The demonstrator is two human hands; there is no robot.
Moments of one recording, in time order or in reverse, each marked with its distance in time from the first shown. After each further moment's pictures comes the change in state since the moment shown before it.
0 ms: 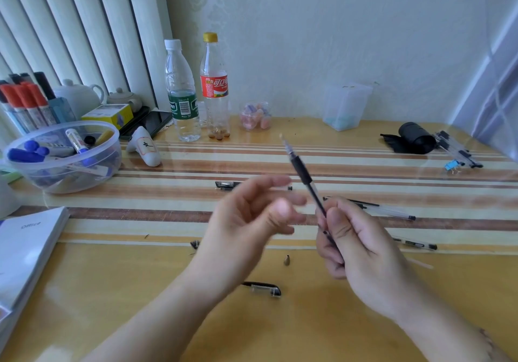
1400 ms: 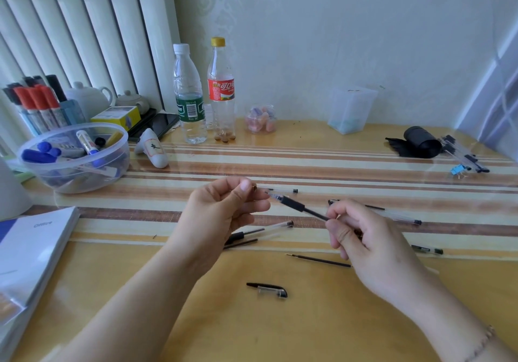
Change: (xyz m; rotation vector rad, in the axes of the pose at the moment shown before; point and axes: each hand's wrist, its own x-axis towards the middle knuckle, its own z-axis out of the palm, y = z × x) left_hand 0.017 0.006 -0.035 -0.133 0.250 -0.312; right_hand 0.009 0.021 -0.015 -0.513 0.135 -0.037
